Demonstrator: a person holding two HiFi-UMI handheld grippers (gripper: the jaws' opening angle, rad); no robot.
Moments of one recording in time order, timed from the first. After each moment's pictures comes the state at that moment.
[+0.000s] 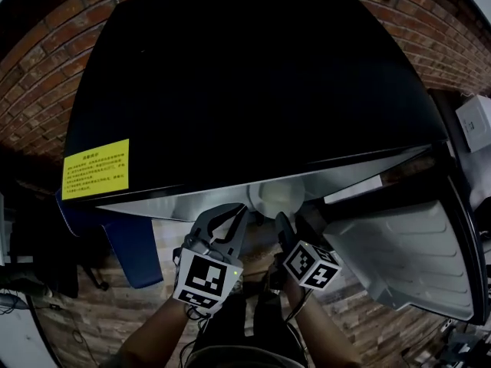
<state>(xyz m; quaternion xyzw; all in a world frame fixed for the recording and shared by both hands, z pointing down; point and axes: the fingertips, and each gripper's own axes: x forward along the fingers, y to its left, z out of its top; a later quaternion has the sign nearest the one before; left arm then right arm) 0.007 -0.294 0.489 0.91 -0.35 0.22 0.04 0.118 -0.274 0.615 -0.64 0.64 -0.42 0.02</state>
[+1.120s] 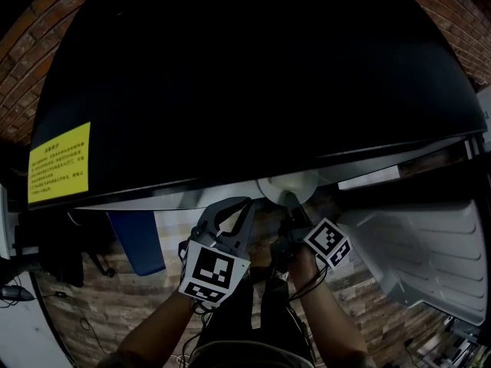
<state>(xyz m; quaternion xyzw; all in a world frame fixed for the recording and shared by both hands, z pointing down) 0.005 -0.287 0.541 0.90 -0.34 0.25 0.08 0.109 -0.294 0.665 -0.56 0.55 -0.58 0.23</state>
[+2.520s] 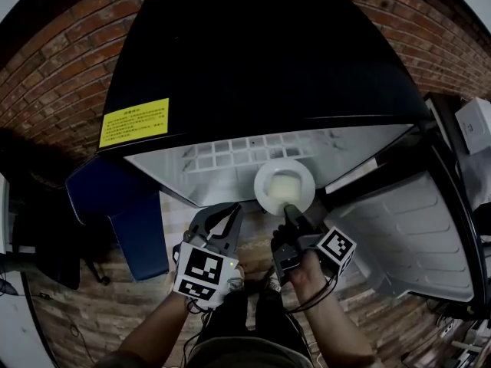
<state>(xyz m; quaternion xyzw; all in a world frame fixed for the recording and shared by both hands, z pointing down) -0.026 -0.258 0.496 0.90 -0.38 0.23 0.06 0.098 -0.255 0.581 -0.48 0.48 -0.65 0.34</state>
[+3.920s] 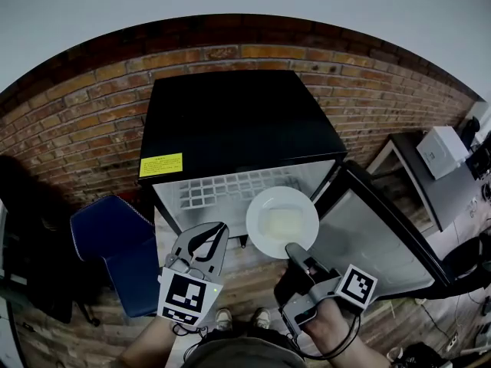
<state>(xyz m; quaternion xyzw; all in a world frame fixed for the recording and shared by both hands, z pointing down) -0.017 -0.220 0.333 0.91 -0.39 0.14 -0.06 0.115 -0.171 0.369 -0.43 0.56 -0.61 0.36</state>
